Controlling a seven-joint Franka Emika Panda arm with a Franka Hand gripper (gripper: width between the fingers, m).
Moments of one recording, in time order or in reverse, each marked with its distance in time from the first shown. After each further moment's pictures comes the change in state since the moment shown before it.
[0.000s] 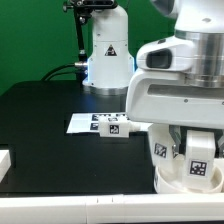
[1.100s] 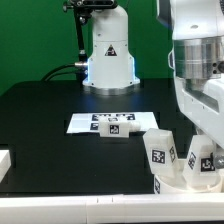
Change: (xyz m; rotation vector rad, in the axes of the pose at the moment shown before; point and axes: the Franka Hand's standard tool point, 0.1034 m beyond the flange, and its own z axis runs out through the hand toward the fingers) arm -0.007 -0.018 0.005 0.115 -0.030 1.080
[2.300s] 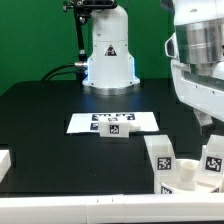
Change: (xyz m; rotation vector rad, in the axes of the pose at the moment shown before) arm -0.011 -0.001 -0.018 -0.005 -0.061 -0.245
